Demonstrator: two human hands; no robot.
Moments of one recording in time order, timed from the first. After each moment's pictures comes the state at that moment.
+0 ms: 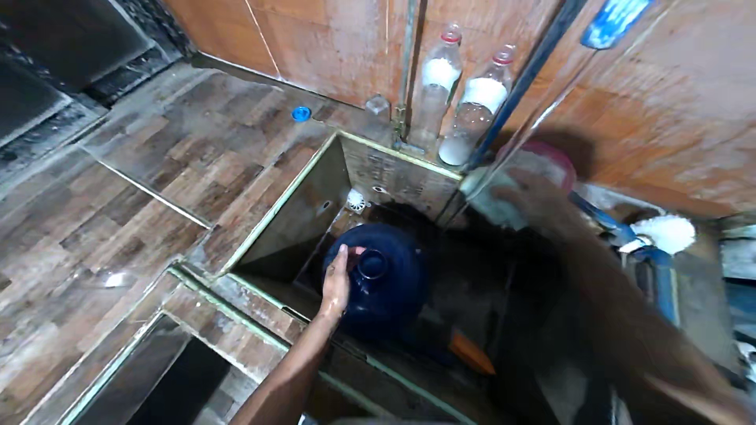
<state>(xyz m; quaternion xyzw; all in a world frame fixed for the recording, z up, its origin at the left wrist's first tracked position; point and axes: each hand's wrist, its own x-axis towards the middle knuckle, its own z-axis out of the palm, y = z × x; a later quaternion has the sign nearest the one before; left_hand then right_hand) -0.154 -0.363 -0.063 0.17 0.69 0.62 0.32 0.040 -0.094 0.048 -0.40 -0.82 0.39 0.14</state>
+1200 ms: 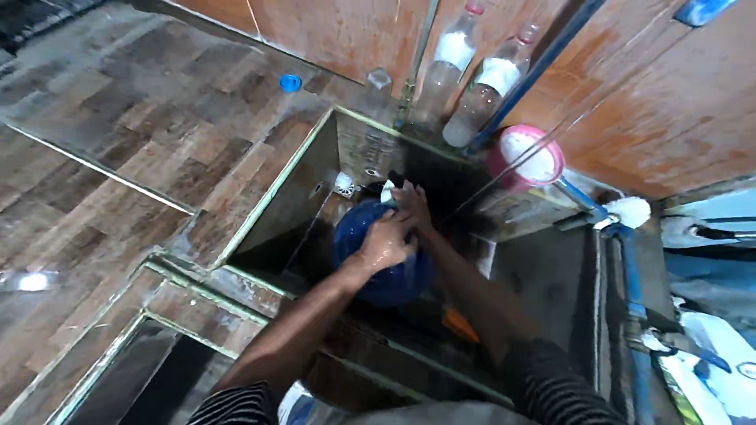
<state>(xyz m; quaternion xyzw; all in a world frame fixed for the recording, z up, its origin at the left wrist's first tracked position) -0.188 -0.320 -0.065 0.66 0.66 0.32 0.17 -0.102 -0.187 -0.135 -0.31 -0.89 0.30 0.16</state>
